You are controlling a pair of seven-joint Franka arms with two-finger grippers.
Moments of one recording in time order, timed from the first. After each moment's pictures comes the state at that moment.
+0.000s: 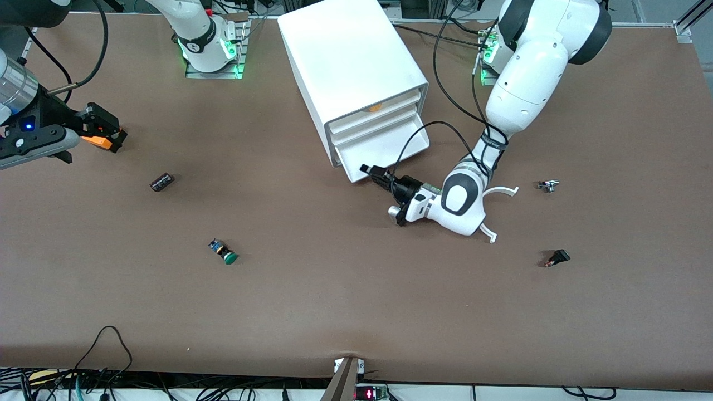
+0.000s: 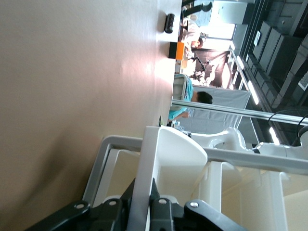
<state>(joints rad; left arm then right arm) -0.33 0.96 -0.10 -1.55 -1.34 1.68 0.80 0.06 0.03 0.01 -1.62 -0.01 1.69 -0.31</state>
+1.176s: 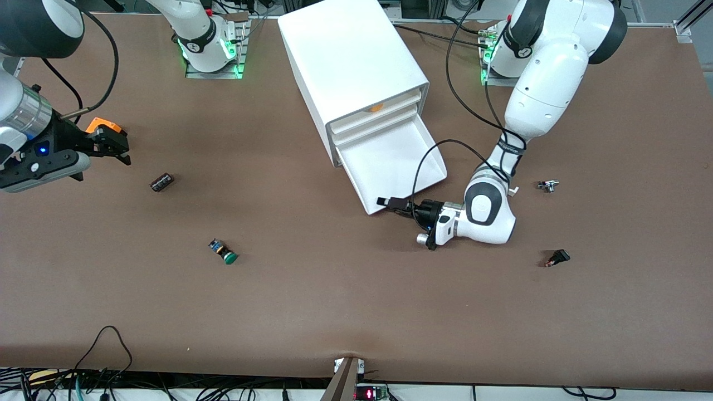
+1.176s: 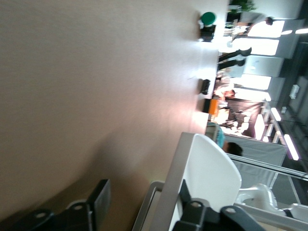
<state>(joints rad) -0.26 0.93 -0.08 -1.53 -1.27 1.89 0.65 0.06 0.11 0.01 -1.61 0.00 1.74 -0.31</state>
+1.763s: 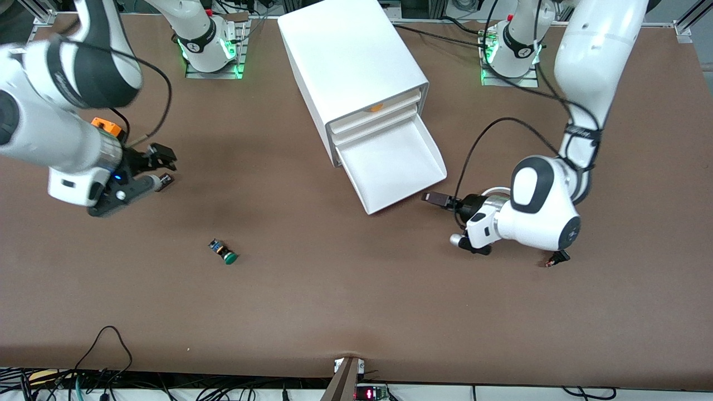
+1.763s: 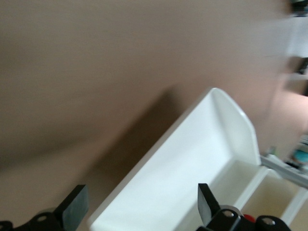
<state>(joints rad) -0.18 0.62 -0.07 -1.51 -0.56 1.78 0.16 0.14 0.28 0.02 -1.61 0.00 1.73 -0.42</state>
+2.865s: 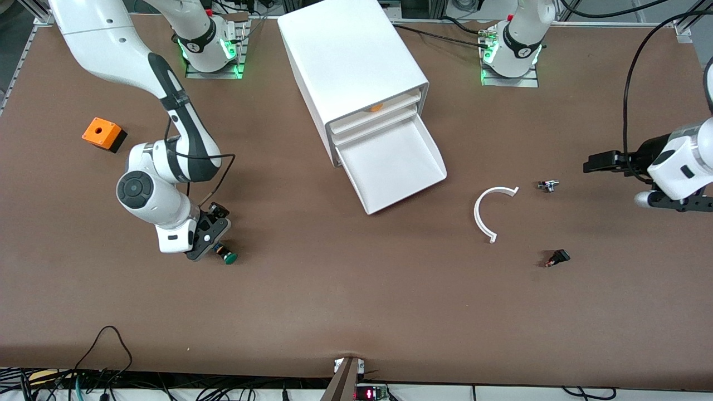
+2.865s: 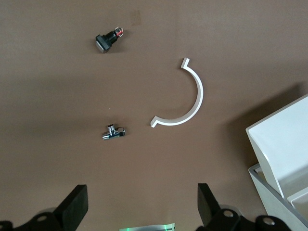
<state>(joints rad) 0.11 0.23 -0.05 -1.51 -0.09 1.49 0.09 0.17 0.60 0.02 -1.77 0.00 2.44 -0.72</state>
